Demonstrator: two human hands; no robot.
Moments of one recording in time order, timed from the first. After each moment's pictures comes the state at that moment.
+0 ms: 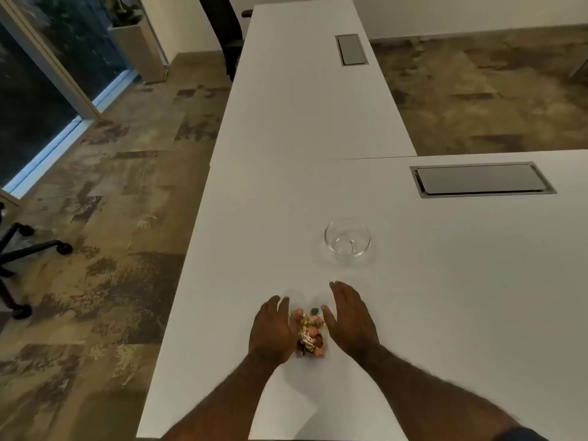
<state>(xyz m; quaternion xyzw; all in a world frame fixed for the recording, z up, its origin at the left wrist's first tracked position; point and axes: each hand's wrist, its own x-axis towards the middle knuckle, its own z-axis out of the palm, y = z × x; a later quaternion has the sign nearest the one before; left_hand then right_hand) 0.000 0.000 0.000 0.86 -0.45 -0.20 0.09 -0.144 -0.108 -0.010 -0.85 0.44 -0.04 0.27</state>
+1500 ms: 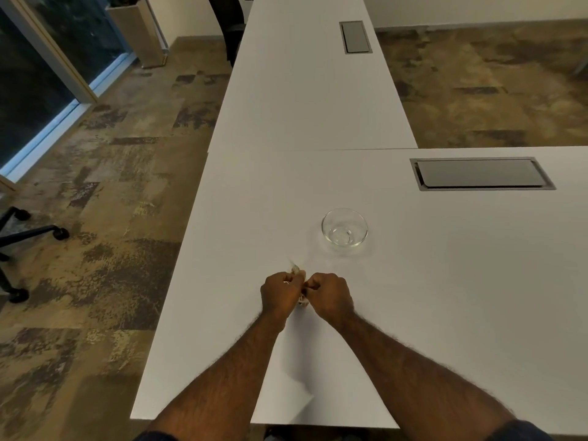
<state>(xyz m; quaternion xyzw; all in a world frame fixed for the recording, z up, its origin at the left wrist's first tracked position) -0.008 -0.054 0.037 0.83 -0.15 -0.34 0.41 -0.101 -0.117 0.031 -0.74 0.51 -0.05 0.45</state>
